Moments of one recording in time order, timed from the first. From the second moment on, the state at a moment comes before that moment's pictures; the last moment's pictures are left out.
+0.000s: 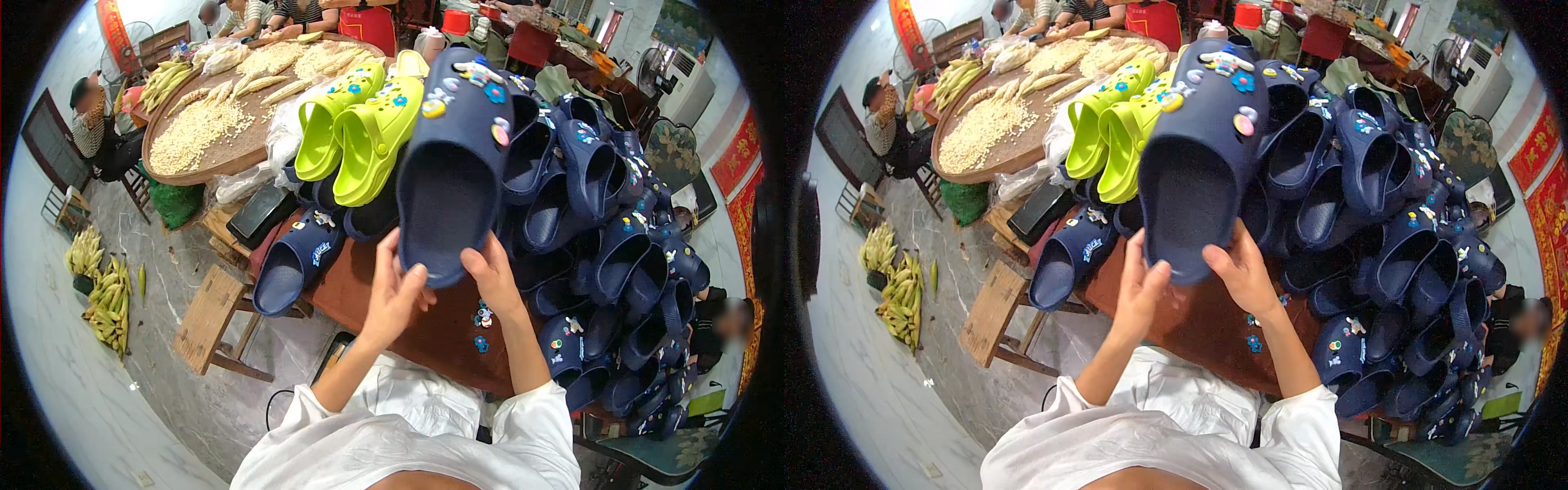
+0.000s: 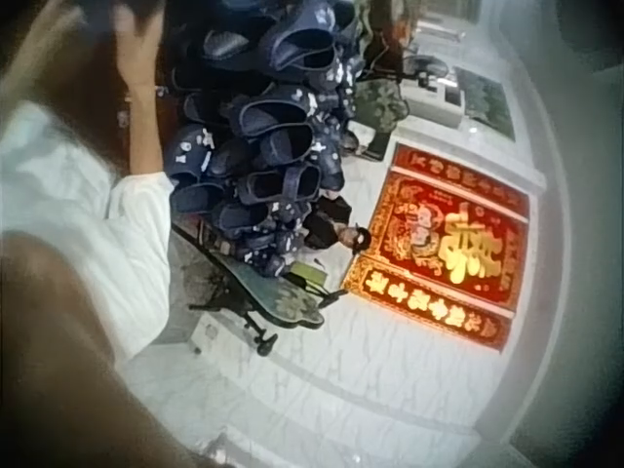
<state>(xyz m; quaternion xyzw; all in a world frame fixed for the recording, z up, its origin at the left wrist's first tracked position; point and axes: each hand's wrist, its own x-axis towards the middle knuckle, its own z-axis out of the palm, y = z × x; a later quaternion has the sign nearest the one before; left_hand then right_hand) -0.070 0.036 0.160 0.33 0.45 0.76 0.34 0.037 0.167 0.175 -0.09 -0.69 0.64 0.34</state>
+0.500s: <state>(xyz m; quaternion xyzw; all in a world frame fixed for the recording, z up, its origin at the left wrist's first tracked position) -0.191 0.136 0.223 0.37 0.58 0.72 0.10 0.145 0.148 0.072 -0.28 -0.70 0.59 0.30</state>
